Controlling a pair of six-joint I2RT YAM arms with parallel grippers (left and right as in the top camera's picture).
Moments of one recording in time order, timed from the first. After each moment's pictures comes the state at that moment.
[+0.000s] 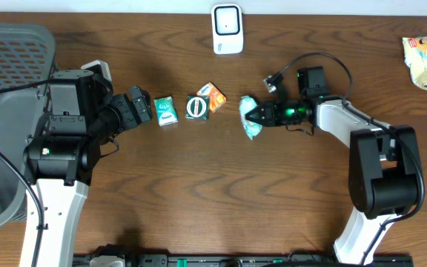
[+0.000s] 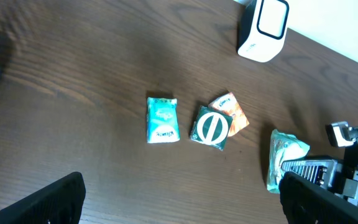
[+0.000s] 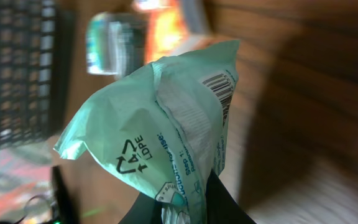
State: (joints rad) left arm -0.04 1.16 1.20 -0.84 0.16 -0.40; right arm 0.14 1.99 1.14 -0.28 -0.90 0.13
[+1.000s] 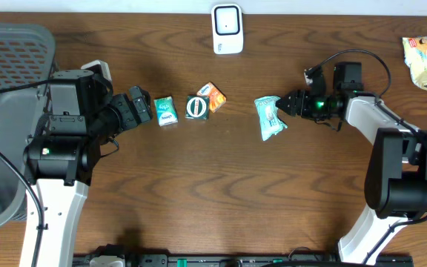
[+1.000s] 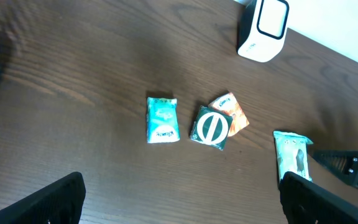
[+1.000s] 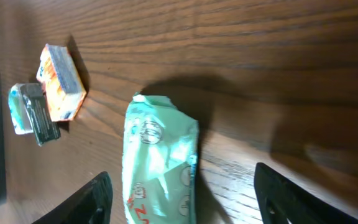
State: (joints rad) left arm -0.04 1.16 1.20 -0.84 0.16 -0.40; right arm -0.03 1.97 1.18 -0.35 -0.68 0.15
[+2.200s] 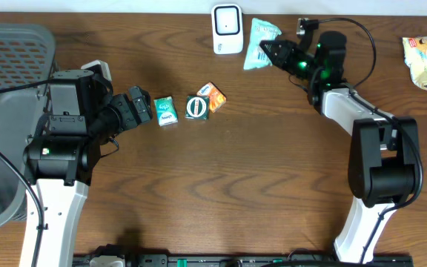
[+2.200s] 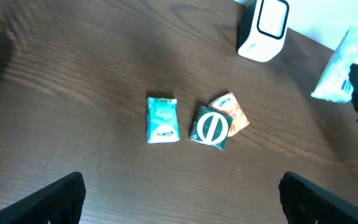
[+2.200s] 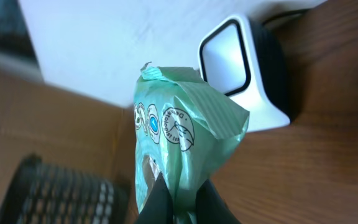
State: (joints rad) left arm -0.04 1.16 1.20 -0.84 0.16 -0.40; right arm 0.11 2.07 1.29 0.49 -0.69 0.87
